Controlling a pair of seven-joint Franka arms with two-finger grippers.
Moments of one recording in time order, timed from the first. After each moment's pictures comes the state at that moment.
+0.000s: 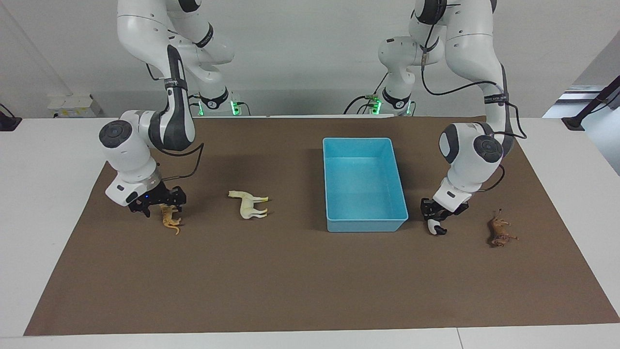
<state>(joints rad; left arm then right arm) -0.02 0.35 -0.07 -1.93 0.01 2.31 0.02 -0.01 0.26 -0.09 -2.04 -0.03 2.34 -0.28</state>
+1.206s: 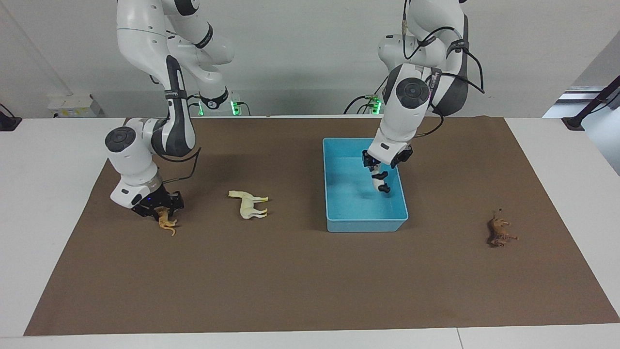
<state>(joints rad) -0.30 0.10 -0.14 -1.92 0.00 1.87 -0.47 -0.04 0.28 -0.09 -2.13 -0.02 2.50 -0.39</state>
